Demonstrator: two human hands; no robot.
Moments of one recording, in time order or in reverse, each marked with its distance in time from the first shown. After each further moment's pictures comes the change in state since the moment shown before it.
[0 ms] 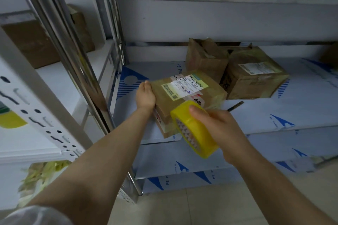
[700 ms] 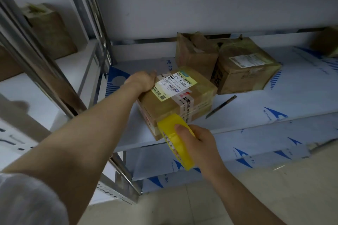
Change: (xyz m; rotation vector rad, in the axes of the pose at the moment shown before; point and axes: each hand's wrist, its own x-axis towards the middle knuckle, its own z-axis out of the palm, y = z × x) left_hand 0.033 0.055 0.022 0.837 -0.356 0.010; right_hand 0.010 0.053 0.025 0.138 0.080 -0.043
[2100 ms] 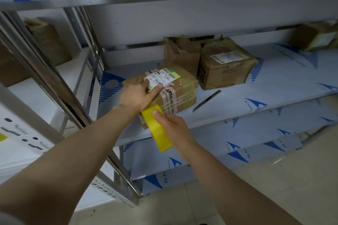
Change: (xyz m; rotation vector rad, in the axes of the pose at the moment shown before) left_hand -0.062 -0.020 0.025 0.426 0.248 0.464; right_hand 0.007 0.000 0.014 0.069 -0.099 0.103
